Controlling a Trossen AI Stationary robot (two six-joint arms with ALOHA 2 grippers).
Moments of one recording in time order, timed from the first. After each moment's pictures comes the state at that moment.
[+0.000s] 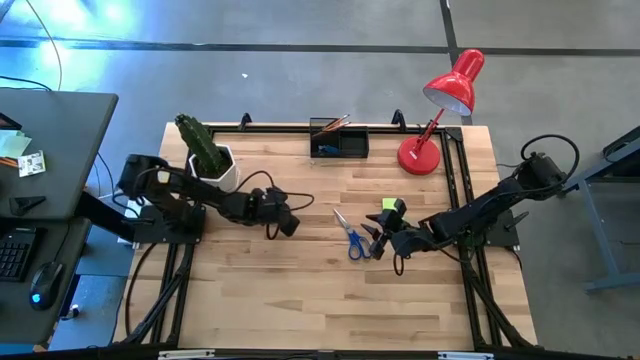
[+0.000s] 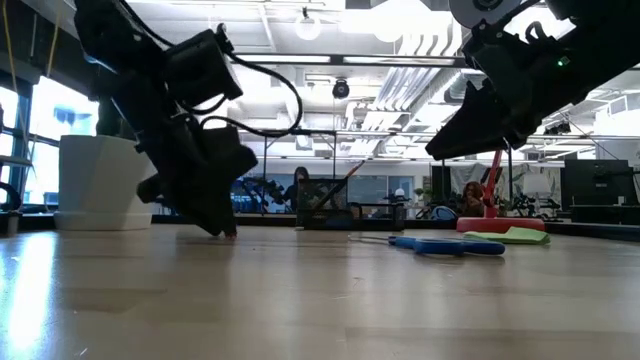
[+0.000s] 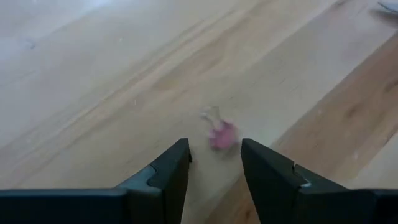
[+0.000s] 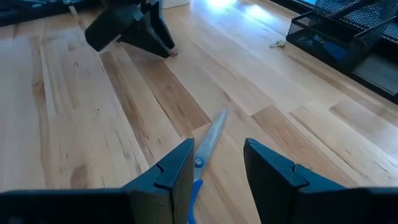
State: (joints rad) left arm 0.07 1.63 0.63 -0.10 -0.44 -0.85; right arm 0.40 1.38 0.52 0.17 0.75 0.58
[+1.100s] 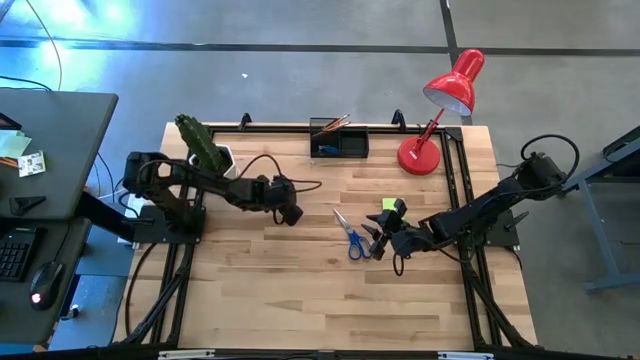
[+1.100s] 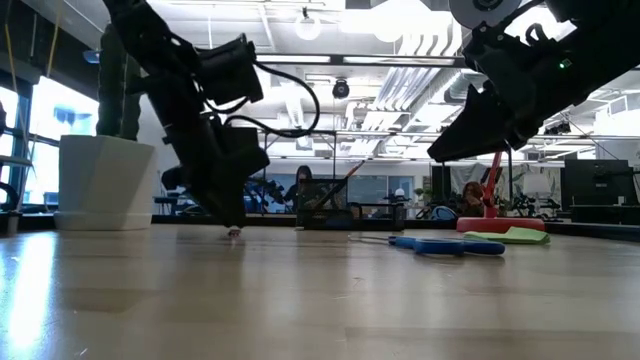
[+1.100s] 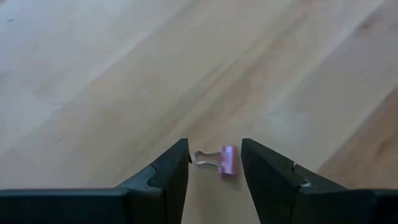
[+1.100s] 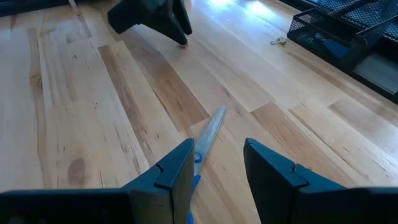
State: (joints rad) left arm 0.22 1.64 0.74 -0.22 -0.35 -0.63; right arm 0.40 1.38 0.52 0.15 0.74 0.57
